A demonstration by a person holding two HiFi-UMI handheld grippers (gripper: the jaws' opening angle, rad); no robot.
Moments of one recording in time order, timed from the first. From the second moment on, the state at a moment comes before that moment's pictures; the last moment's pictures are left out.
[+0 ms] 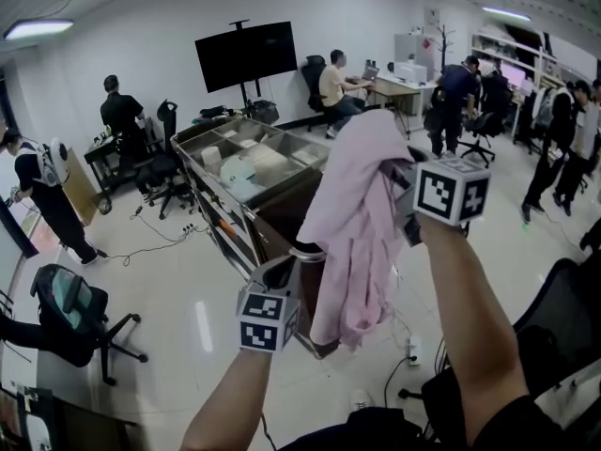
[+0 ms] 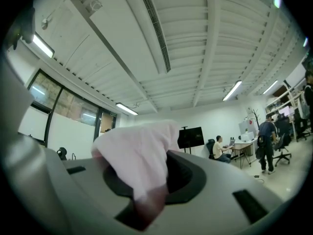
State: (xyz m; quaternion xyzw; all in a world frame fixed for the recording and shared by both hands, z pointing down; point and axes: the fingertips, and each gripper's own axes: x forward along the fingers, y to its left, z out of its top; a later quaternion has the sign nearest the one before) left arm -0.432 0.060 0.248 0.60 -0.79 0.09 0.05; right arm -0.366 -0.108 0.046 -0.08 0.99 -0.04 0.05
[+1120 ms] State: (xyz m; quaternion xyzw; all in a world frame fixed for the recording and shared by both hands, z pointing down) left arm -0.575 -0.071 0.262 0.46 -0.88 0.11 0.07; right arm -0.631 -0.260 0.216 0.05 0.99 -0.08 -0.13
